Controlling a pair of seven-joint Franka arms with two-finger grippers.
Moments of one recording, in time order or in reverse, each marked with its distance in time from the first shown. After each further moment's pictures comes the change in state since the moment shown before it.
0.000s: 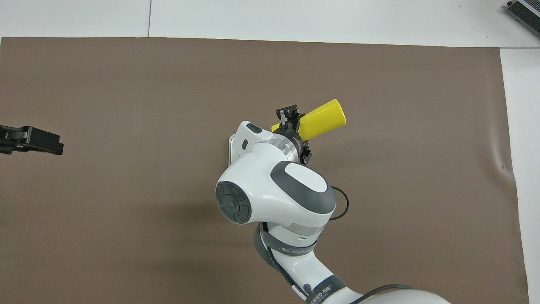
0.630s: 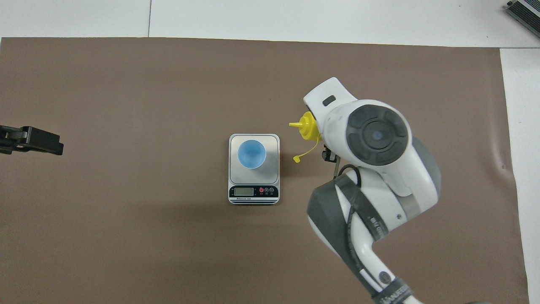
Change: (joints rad) left arm 0.000 0.000 0.000 0.000 0.000 0.000 0.000; right arm -0.193 -0.136 -0.002 -0.068 0.577 0.046 -0.186
